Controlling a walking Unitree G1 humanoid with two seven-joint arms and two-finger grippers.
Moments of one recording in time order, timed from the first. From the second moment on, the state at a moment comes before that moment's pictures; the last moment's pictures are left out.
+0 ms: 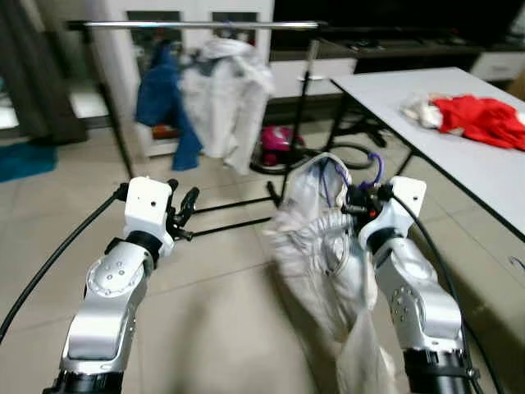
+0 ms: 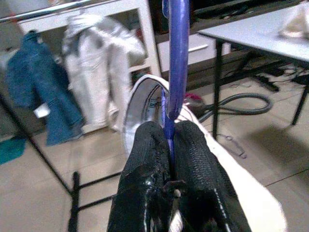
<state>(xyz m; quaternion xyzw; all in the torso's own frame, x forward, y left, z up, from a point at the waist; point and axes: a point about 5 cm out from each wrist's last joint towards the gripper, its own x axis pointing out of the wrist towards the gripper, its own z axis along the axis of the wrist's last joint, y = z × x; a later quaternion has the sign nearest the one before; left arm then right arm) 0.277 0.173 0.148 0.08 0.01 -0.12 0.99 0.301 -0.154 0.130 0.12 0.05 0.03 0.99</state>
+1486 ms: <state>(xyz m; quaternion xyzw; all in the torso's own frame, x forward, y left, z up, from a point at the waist) 0.281 0.171 0.152 0.09 0.00 -0.13 0.99 0.312 -0.159 0.140 0.12 0.03 0.03 0.99</state>
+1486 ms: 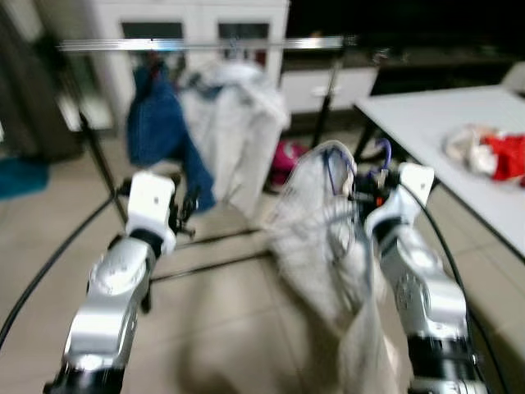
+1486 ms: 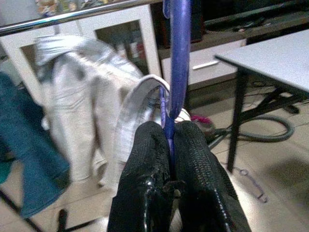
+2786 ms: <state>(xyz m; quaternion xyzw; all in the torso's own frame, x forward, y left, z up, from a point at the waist) 0.283 0.156 0.149 0.09 0.00 -0.16 0.98 0.326 -0.196 0.149 0.08 0.02 0.00 1.00</state>
